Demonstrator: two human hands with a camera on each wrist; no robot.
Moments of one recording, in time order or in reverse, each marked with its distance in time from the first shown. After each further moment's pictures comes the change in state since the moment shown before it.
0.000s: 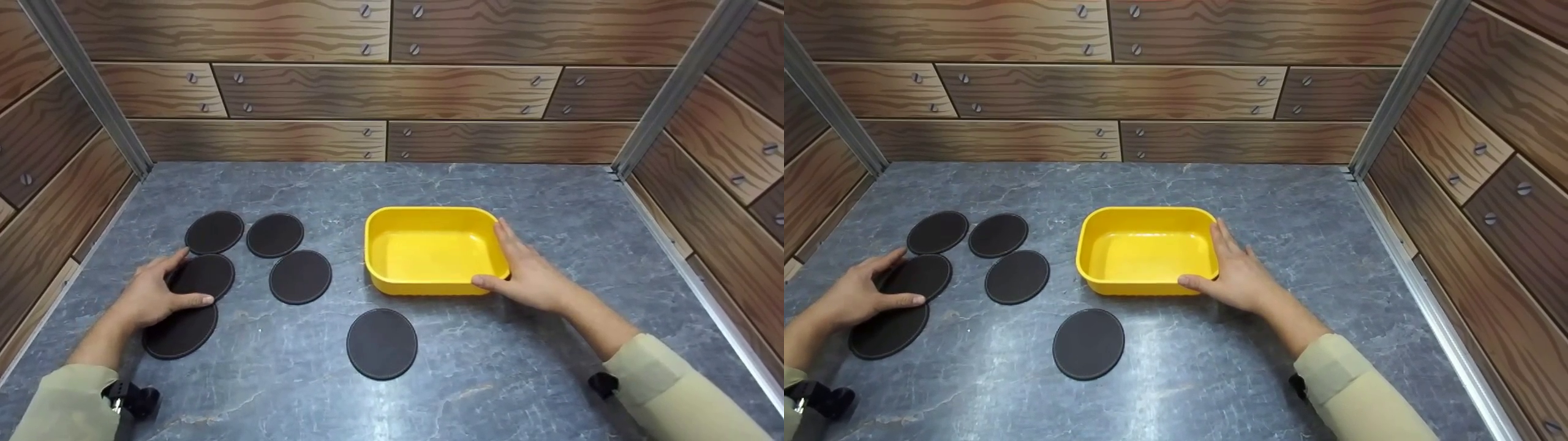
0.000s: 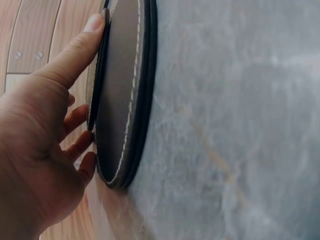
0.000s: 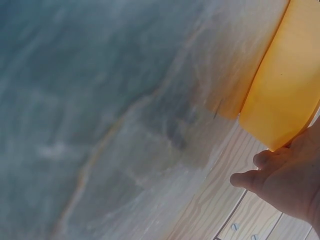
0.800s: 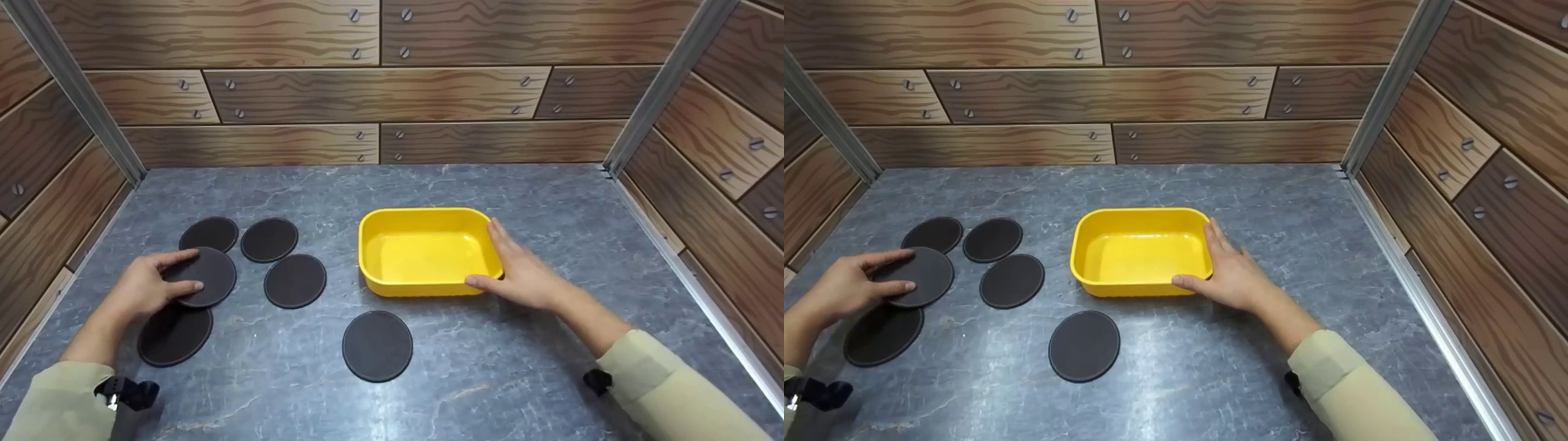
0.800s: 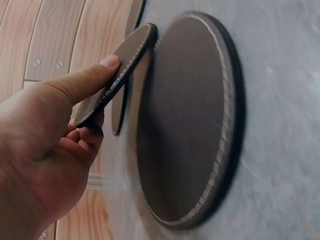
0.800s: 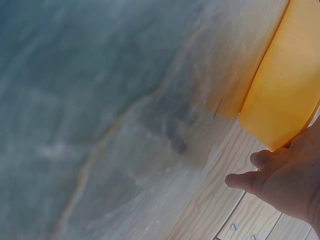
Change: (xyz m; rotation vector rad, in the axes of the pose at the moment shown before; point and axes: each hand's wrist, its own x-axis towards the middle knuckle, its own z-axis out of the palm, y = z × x) left_hand 0.010 0.026 -0.017 -0.025 0.032 0.027; right_hand -0.001 0.000 0.001 0.013 0.007 0.010
